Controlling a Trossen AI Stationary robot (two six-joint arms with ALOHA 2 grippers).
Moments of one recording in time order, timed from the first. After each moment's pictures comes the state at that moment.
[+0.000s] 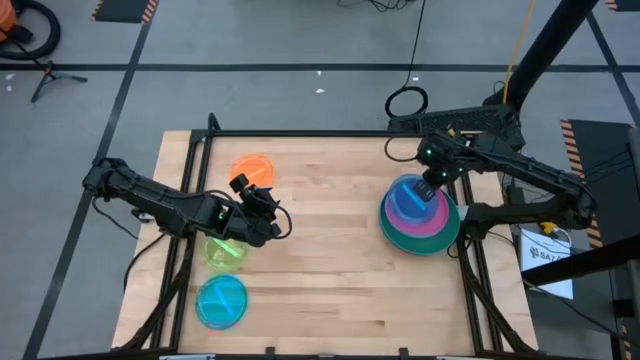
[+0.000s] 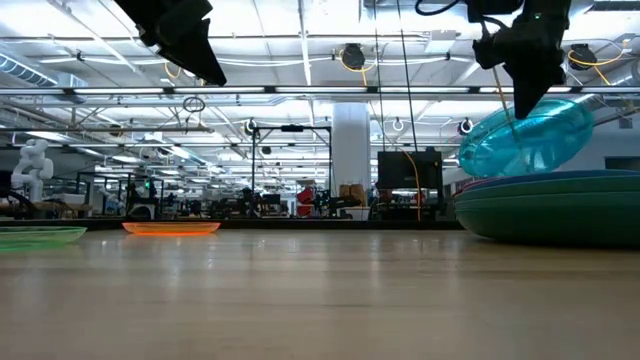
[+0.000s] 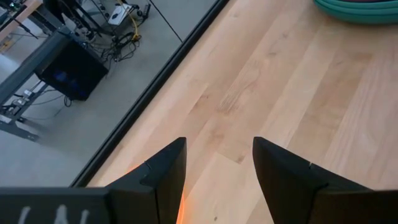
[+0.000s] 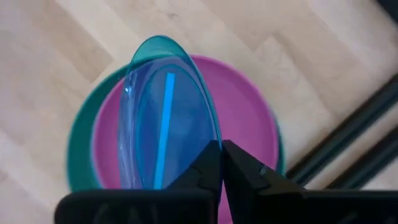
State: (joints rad) left arm -0.30 1.31 1.02 -0.76 -0.87 -0.49; right arm -0.48 1.04 1.06 -1.32 0.03 0.30
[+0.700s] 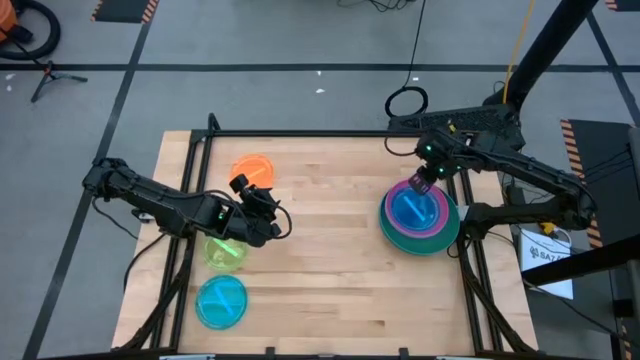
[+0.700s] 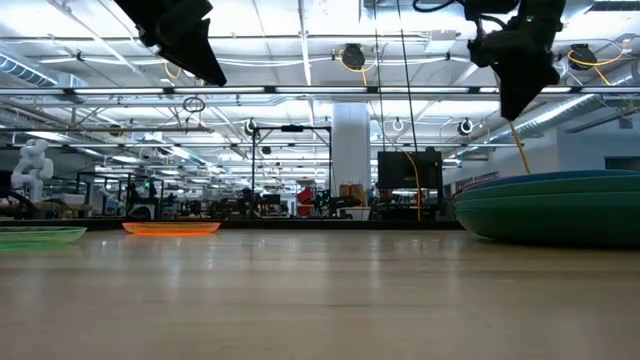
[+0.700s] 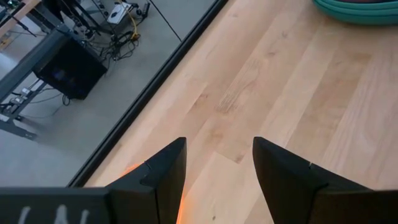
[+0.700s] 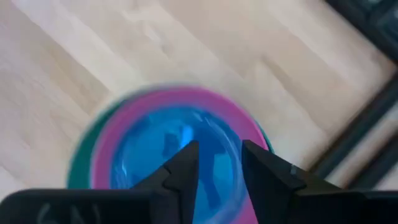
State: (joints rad) left arm -0.30 1.31 1.02 -0.76 -0.87 -0.50; right arm -0.50 1.04 1.06 -1.25 0.08 0.33
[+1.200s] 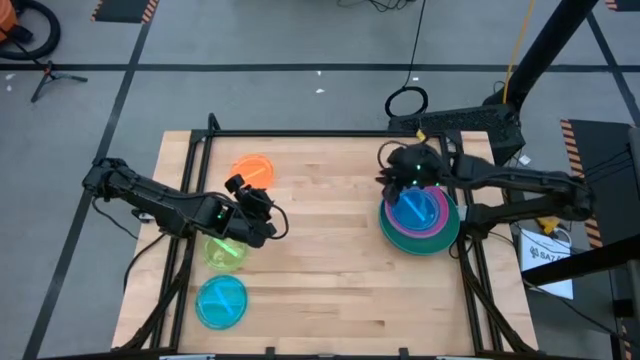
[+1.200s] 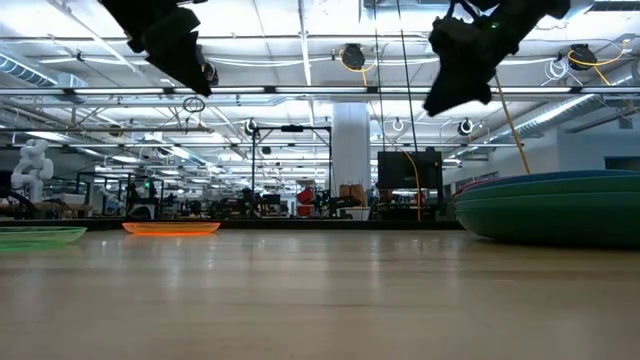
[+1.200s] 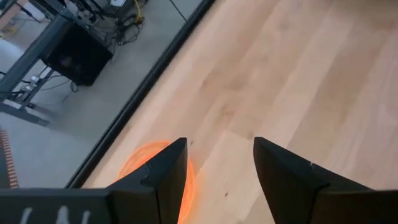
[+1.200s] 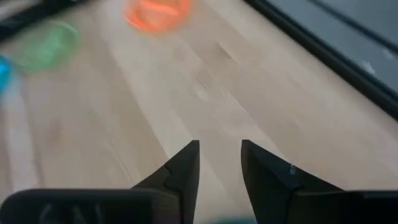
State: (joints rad) left arm -0.30 1.31 1.02 -0.89 -0.85 -0.57; right arm -0.29 1.04 0.84 -0.53 0.08 0.29
